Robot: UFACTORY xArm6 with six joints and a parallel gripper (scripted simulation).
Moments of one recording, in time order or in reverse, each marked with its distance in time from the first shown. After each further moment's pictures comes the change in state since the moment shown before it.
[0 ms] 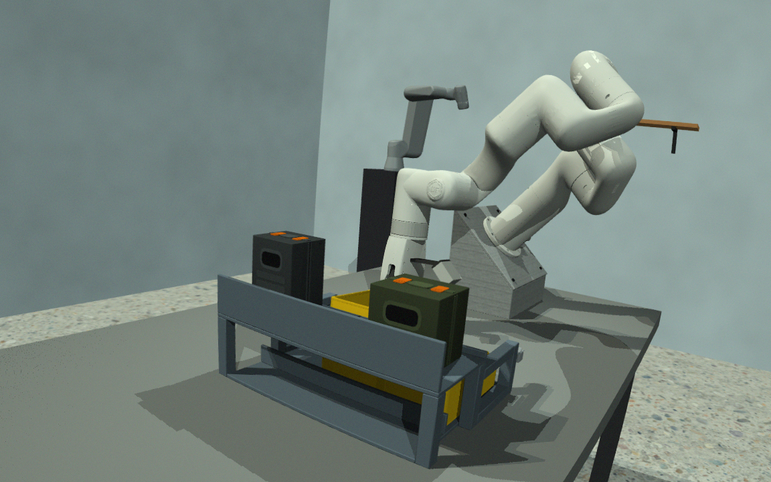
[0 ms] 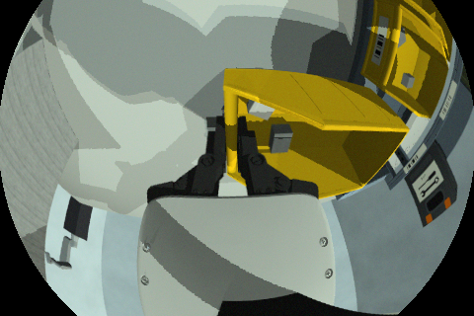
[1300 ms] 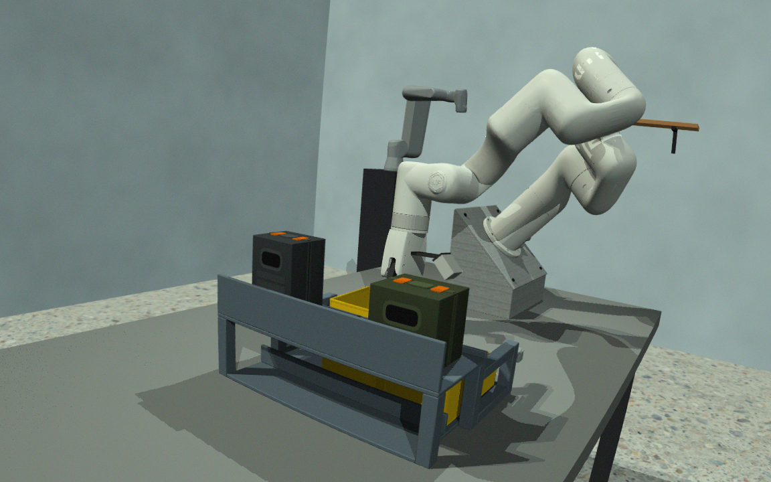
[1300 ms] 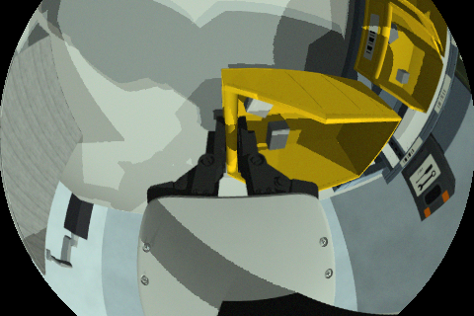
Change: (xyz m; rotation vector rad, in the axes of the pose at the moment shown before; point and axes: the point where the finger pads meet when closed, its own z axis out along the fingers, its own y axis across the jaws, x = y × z) arm 0.000 0.001 -0.014 0.001 0.000 0.000
